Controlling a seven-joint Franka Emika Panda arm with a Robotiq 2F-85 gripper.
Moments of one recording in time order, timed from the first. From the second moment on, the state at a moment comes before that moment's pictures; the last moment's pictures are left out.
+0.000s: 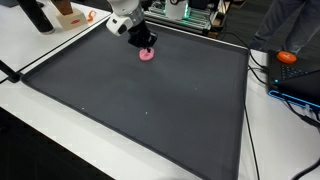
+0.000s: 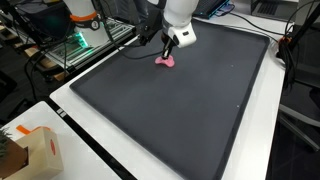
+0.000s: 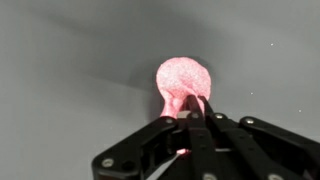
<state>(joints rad) -0.05 0.36 0.09 -2.17 0.11 2.22 -0.42</state>
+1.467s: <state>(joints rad) -0.05 0.24 0.10 -2.17 0.14 2.29 -0.42</state>
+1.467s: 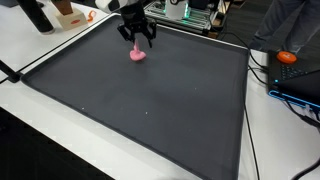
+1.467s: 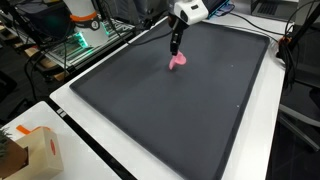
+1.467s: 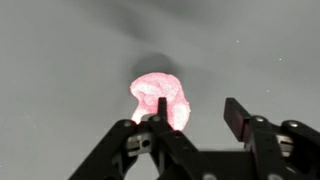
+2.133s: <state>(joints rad) 0.00 0.20 0.10 -2.19 0.00 2.34 -0.37</state>
